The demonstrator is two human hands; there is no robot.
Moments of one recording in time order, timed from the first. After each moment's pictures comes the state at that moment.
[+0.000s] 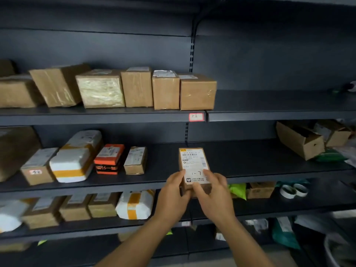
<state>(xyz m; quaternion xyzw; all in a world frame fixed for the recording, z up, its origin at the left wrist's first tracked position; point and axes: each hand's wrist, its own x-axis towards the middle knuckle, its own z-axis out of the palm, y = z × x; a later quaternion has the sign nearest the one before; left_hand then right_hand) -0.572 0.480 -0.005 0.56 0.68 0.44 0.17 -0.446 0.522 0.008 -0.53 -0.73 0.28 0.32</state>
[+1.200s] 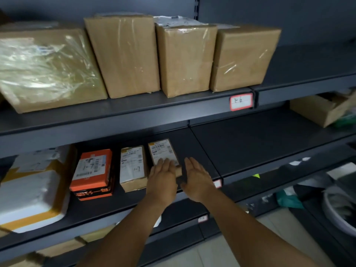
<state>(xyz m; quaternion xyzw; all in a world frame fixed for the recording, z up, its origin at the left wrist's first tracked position) -0.748 0.637 -0.086 0.69 0.72 0.05 0.05 -0.621 0.666 -0.076 -0.56 -0.79 0.24 0.03</state>
